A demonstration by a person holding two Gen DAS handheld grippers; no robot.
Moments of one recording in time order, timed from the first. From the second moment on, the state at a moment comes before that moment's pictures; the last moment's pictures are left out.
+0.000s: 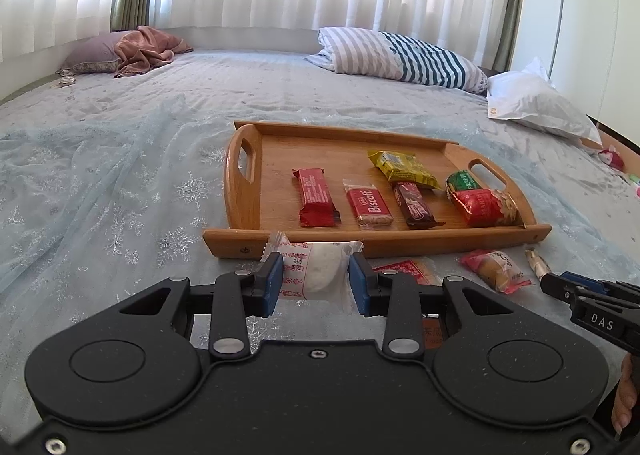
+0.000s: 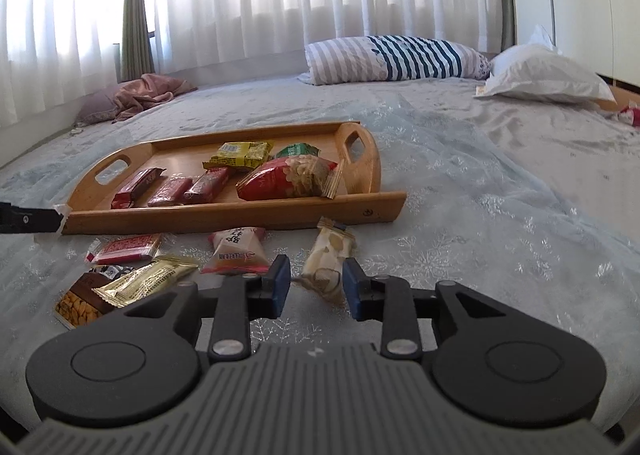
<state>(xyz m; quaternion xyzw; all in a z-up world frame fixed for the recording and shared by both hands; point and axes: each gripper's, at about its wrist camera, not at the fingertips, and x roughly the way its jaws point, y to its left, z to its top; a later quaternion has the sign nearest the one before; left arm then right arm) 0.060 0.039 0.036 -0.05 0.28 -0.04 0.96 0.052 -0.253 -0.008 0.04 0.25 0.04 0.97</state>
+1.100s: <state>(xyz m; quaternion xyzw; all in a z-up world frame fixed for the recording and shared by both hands) 0.155 0.057 0.078 -0.06 0.26 -0.04 0.96 0.119 -0.256 0.045 0.06 0.22 0.02 0.97</state>
